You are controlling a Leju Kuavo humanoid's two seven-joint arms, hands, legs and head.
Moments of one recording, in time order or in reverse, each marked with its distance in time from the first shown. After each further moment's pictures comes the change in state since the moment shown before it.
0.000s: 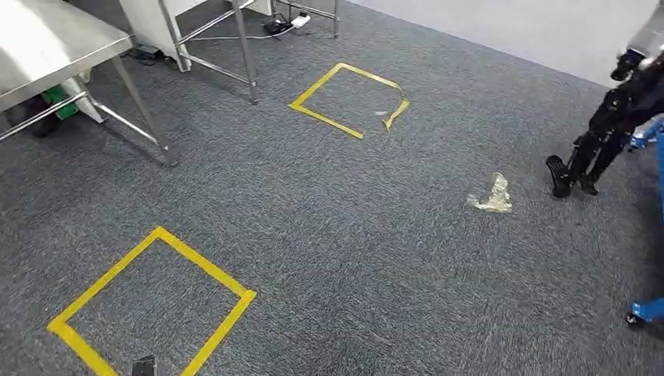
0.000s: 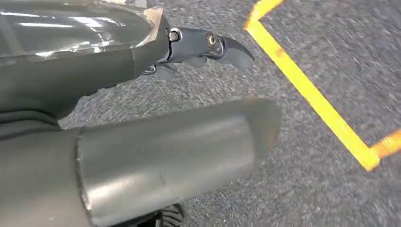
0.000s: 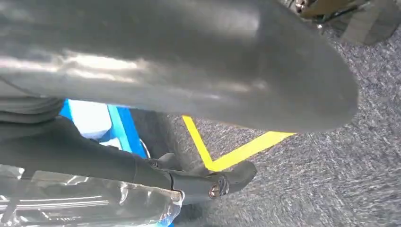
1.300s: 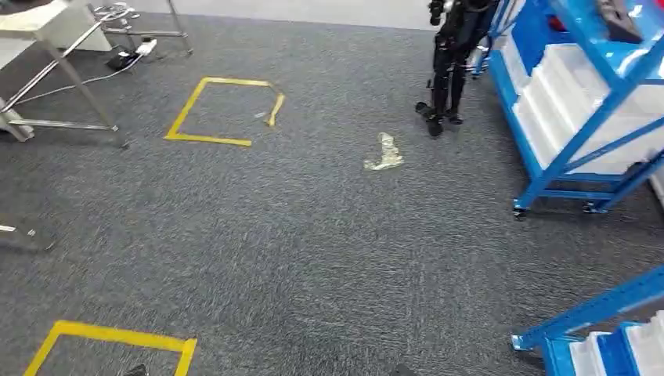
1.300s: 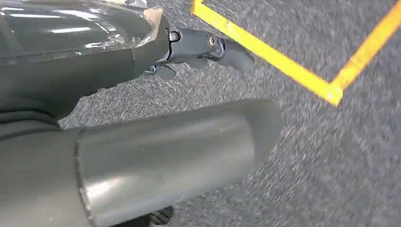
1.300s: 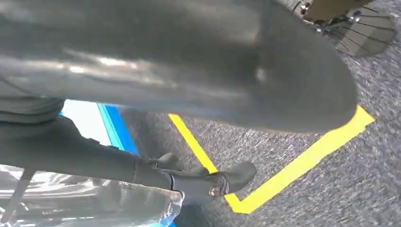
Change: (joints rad) left arm -0.012 -0.037 0.131 0.009 0.024 0.101 -0.030; right arm -0.076 0.020 0.037 0.000 0.122 0.114 0.038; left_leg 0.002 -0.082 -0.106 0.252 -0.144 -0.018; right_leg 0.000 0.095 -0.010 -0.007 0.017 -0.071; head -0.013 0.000
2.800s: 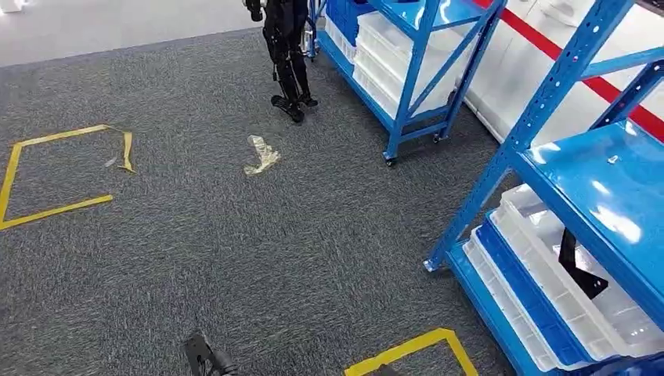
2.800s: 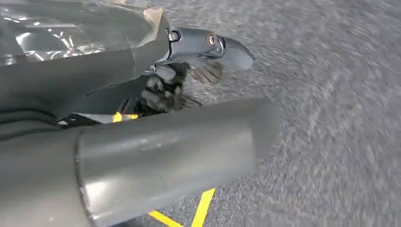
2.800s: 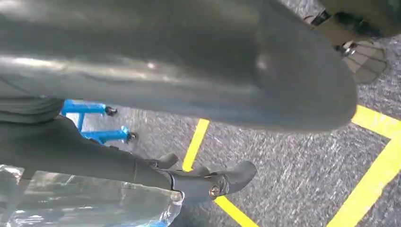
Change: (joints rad) left arm -0.153 -0.214 -0.601 -0.009 0.757 0.285 0.048; right arm -0.029 -0.009 0.048 0.000 0.114 0.093 -0.061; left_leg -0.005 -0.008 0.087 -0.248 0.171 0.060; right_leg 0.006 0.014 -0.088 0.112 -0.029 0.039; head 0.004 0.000
